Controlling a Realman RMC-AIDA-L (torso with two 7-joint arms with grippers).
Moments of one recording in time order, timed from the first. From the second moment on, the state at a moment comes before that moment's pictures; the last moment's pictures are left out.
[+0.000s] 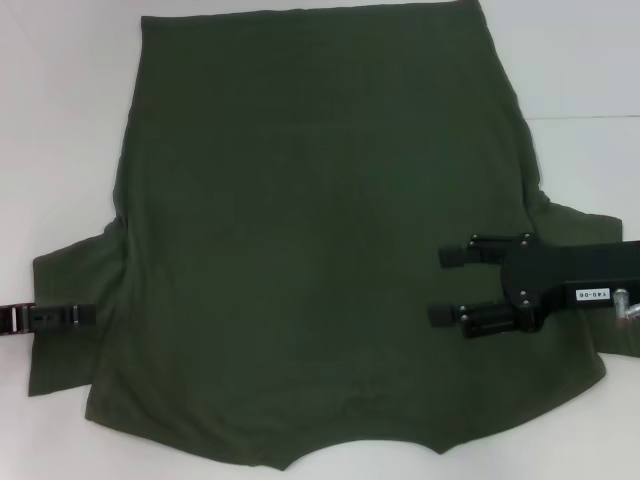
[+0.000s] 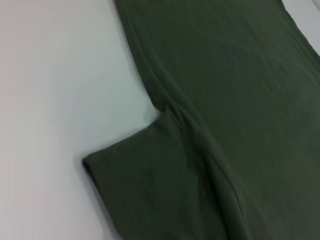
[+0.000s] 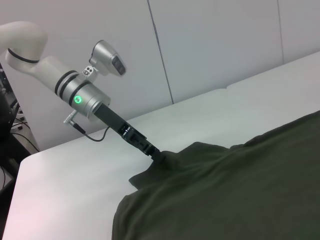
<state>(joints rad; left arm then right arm) -0.54 -1.91 0.47 0.54 2.38 1.33 -2.03 0.61 1.96 -0.83 -0.54 -1.93 -1.59 1.39</state>
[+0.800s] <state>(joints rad) -0.54 -1.91 0.47 0.54 2.41 1.27 -2.04 0.61 1.96 -0.83 -0.54 -1.93 -1.59 1.39</state>
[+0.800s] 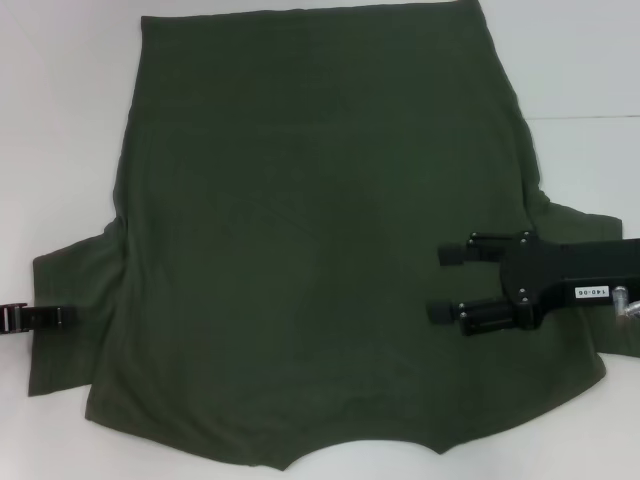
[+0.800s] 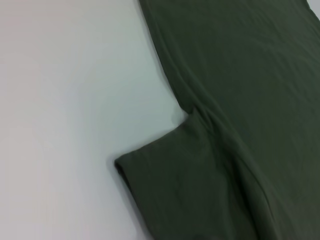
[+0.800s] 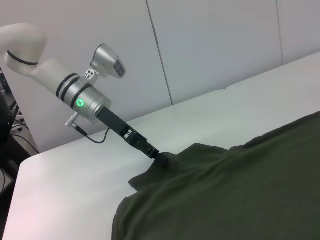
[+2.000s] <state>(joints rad) -0.54 -1.90 0.44 0.54 2.40 1.24 -2.06 0.62 1.96 -0.84 -0.54 -1.93 -1.59 1.40</state>
